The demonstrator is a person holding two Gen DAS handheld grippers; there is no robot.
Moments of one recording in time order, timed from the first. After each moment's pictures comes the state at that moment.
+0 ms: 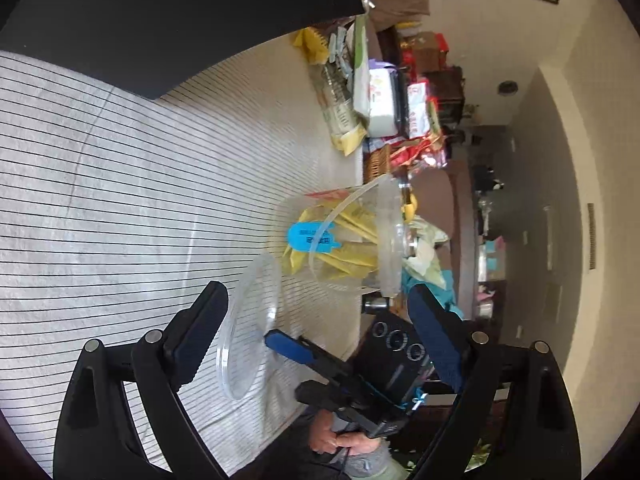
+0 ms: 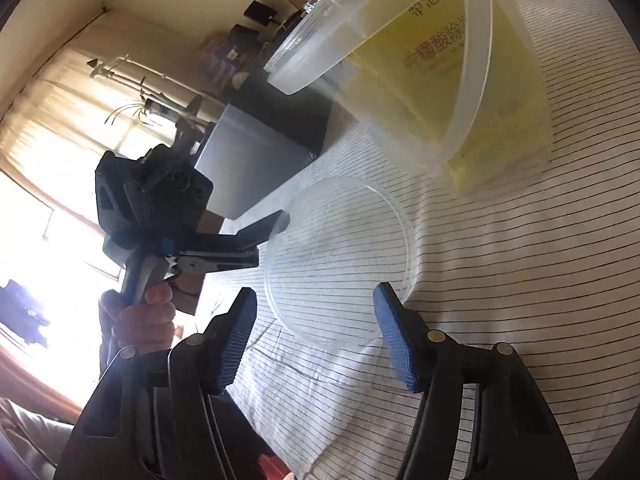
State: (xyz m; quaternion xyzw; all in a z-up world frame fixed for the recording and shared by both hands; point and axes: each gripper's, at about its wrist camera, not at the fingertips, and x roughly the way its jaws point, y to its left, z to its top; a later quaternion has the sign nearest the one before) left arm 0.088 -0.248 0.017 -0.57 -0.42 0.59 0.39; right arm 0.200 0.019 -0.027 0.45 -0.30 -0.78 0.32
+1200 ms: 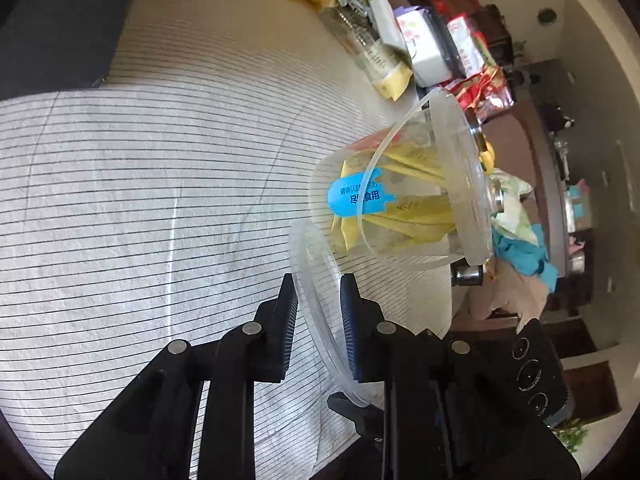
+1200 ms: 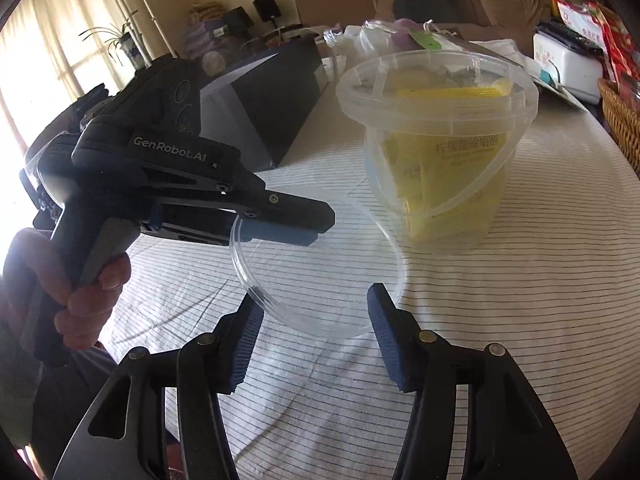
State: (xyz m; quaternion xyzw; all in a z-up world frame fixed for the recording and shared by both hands) left arm 0.101 -0.168 0.013 -0.63 -0.23 0.66 0.34; right arm 0.231 -0.020 0.024 0.42 -0.07 -0.88 0.20
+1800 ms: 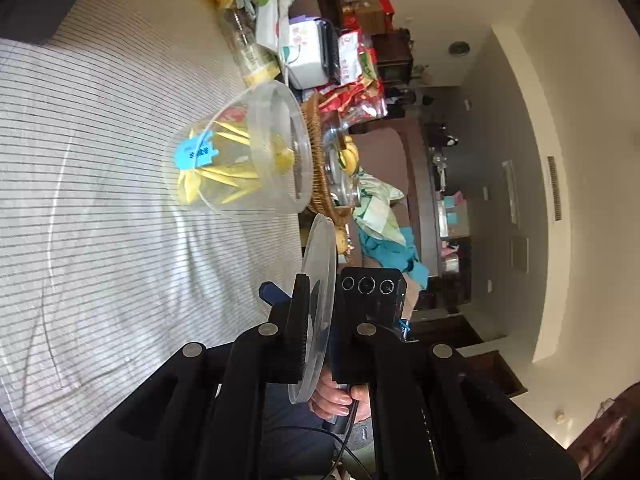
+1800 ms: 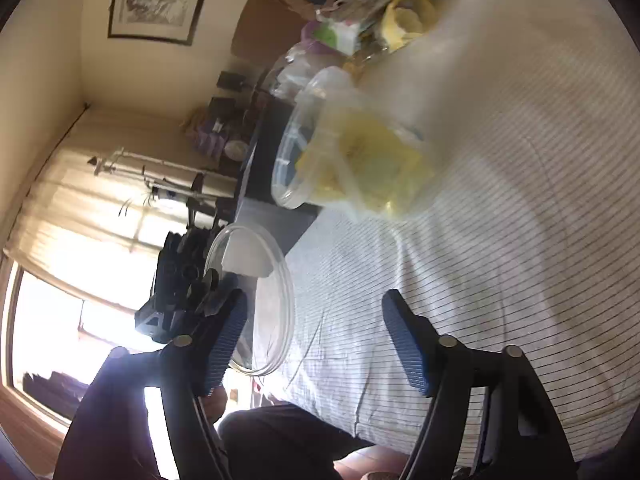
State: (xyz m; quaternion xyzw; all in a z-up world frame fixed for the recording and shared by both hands) left arm 0.128 -0.194 0.065 -0.55 -0.40 0.55 0.48; right arm 0.241 0.101 0.036 0.42 -0.44 -0.75 0.26
